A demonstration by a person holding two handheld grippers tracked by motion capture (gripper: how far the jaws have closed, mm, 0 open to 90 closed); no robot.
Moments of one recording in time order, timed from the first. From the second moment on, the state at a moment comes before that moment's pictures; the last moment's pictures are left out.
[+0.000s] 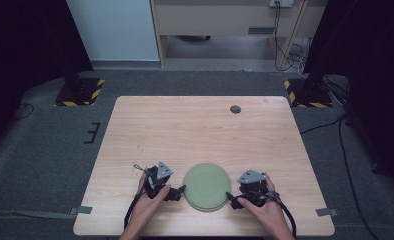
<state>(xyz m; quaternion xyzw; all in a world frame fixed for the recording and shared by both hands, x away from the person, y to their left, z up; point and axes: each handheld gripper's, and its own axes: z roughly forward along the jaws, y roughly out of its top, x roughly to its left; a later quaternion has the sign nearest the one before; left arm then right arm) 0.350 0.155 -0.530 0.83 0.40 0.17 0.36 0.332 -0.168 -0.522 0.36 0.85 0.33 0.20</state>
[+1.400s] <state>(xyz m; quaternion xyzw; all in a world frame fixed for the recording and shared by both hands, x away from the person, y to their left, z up) 0.350 0.152 -0.530 0.82 0.40 0.18 0.37 0.334 -0.163 -0.523 0.37 0.84 0.32 0.22</state>
